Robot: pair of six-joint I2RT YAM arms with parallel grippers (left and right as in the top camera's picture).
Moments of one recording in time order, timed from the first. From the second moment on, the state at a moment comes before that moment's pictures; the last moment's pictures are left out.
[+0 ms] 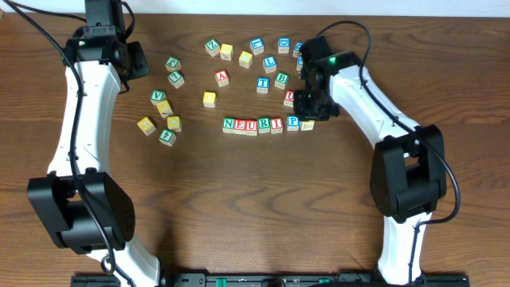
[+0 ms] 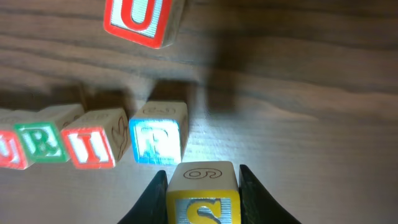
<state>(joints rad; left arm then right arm) 0.08 1.86 1.74 -0.91 -0.17 -0.22 0.35 2.13 1.72 -1.03 -0.09 0.31</state>
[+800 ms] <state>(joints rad) 0.08 1.86 1.74 -0.91 -0.17 -0.22 0.35 2.13 1.66 -0.93 -0.03 0.33</state>
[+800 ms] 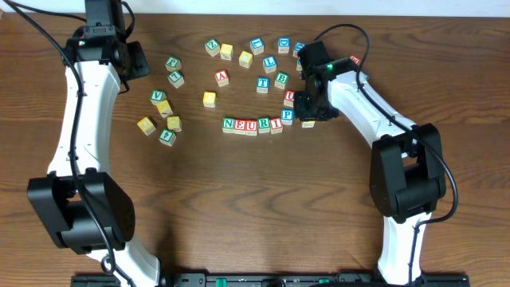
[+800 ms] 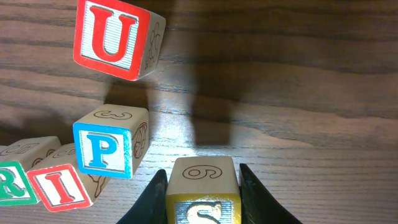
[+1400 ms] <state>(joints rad) 0.08 1.86 1.74 -0.91 -0.17 -0.22 0.37 2.13 1.66 -0.81 -0.01 0.33</state>
